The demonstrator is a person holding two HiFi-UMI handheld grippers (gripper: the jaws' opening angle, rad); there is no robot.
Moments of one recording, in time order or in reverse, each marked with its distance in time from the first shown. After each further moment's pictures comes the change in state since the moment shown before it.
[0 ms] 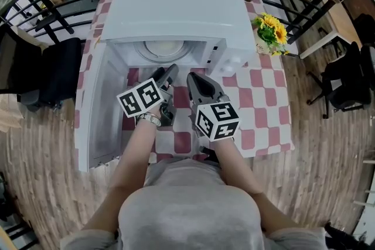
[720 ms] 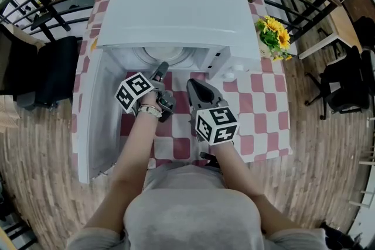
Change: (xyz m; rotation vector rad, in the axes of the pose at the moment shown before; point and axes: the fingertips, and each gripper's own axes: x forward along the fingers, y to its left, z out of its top) left arm 0.030 0.079 -0.004 -0.463 -0.040 0.162; right arm 0.018 -0.013 -0.024 0.003 0.091 -0.004
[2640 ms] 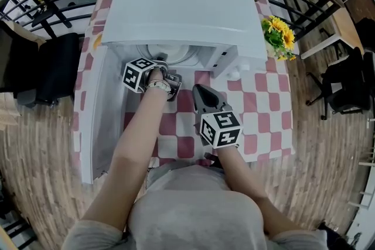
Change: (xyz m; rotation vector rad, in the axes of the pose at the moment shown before) left arm 0.035 0.043 0.019 -0.334 -0.057 0.239; right arm -0.004 0.000 -0.028 0.002 0.065 -0.035
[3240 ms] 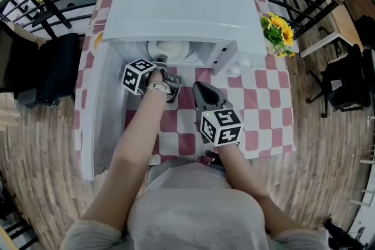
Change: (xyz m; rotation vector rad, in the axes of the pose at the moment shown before) left arm -0.014 0.001 -0.005 0.017 0.011 -0.036; right arm -0.006 0.006 0.004 -0.011 -0.013 -0.001
